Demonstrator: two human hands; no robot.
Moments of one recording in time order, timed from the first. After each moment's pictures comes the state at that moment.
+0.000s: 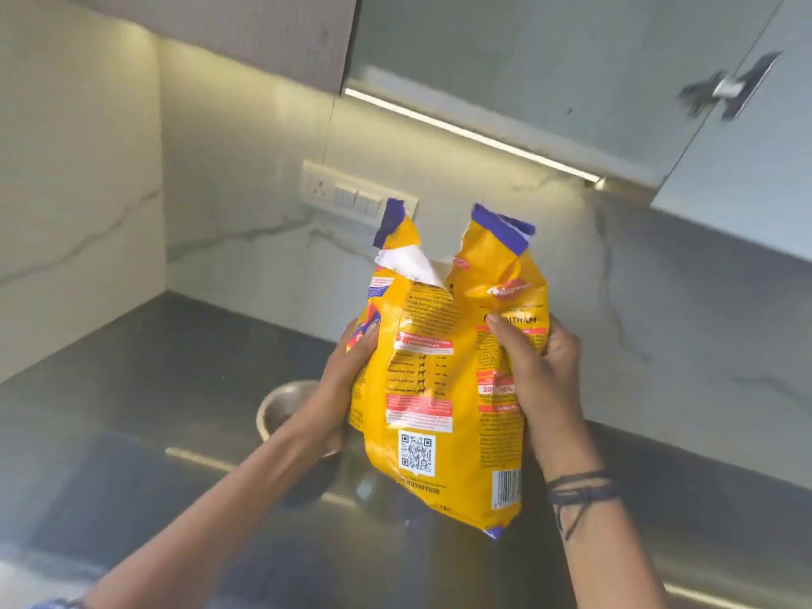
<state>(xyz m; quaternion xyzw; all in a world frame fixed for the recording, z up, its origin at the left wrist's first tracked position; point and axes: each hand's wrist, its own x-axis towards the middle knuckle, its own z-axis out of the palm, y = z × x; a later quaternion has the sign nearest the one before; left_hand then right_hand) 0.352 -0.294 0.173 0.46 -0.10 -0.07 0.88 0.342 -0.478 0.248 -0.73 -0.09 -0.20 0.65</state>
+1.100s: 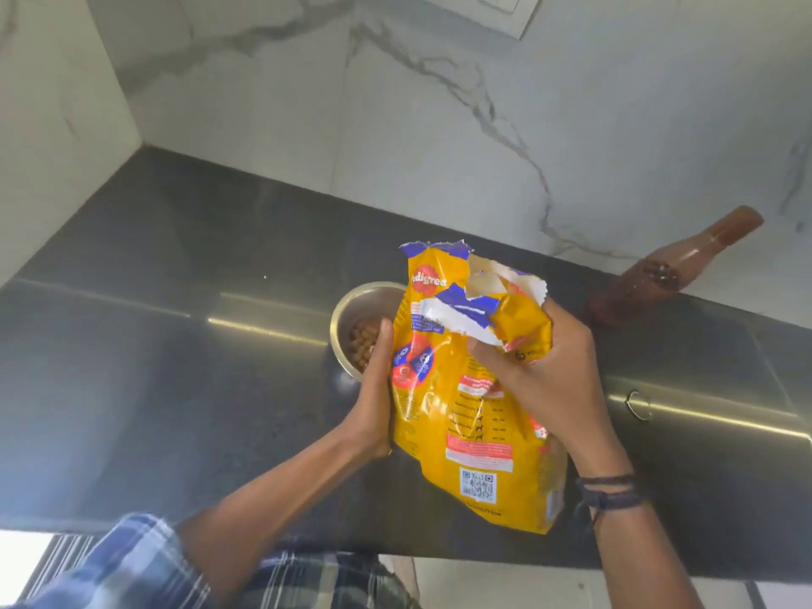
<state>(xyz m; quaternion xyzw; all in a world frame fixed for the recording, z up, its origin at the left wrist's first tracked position) 0.428 -0.222 -0.001 0.31 0.10 -0.24 0.91 0.419 -0.374 0.106 -0.87 -0.02 -0.08 0.48</state>
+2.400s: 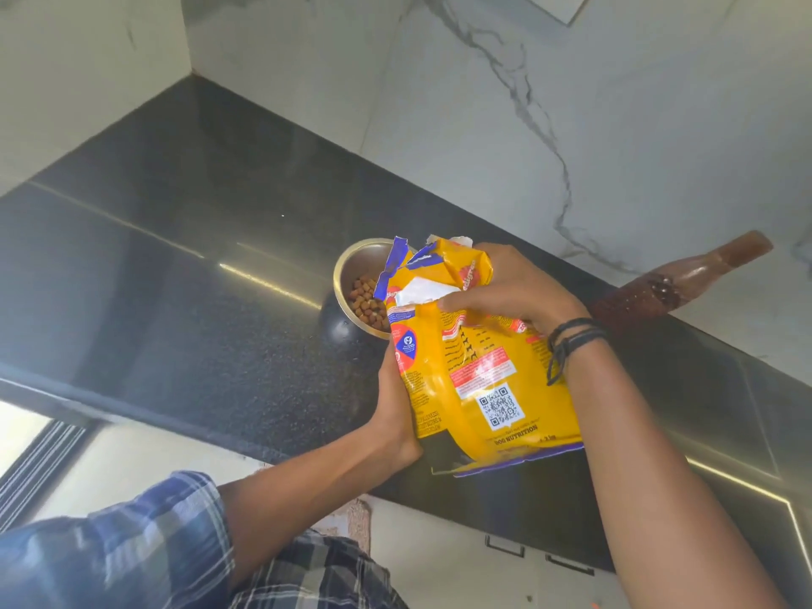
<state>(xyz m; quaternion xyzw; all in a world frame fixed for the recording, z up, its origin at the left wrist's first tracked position) 0.369 -0.290 -0.020 0.14 0.21 -0.21 0.94 0.488 -0.372 0.109 -0.94 -0.05 0.24 0.23</state>
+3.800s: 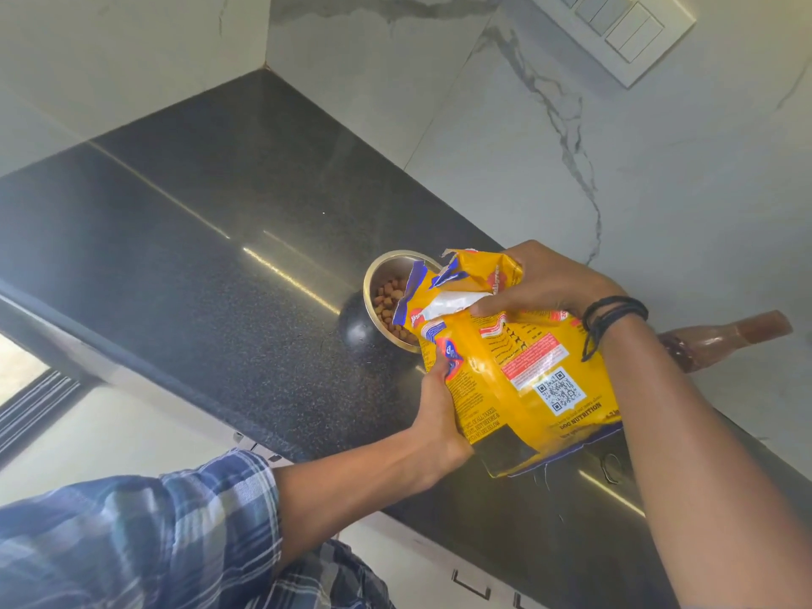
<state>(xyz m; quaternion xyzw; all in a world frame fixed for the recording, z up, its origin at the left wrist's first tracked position) 0.385 -0.315 -0.003 0.03 0.27 -0.23 0.93 0.526 -0.353 0.137 -0.94 -0.17 0.29 0.10</state>
